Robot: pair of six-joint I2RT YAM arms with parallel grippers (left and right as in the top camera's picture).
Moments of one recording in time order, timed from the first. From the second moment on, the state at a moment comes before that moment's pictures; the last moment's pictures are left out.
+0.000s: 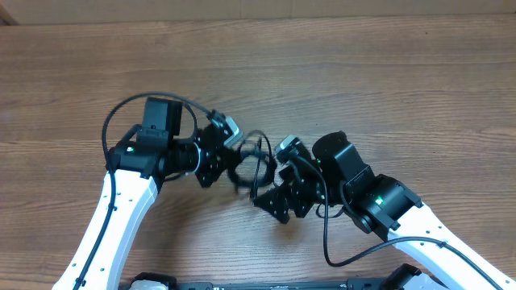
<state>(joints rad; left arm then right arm) -0.18 1.31 1.03 -0.80 0.74 0.57 0.68 1.17 0.85 -0.48 -0.52 0.16</state>
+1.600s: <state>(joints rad) -0.17 1.31 1.03 -0.80 0.81 0.23 0.57 1.24 0.89 -0.34 -0.47 0.44</state>
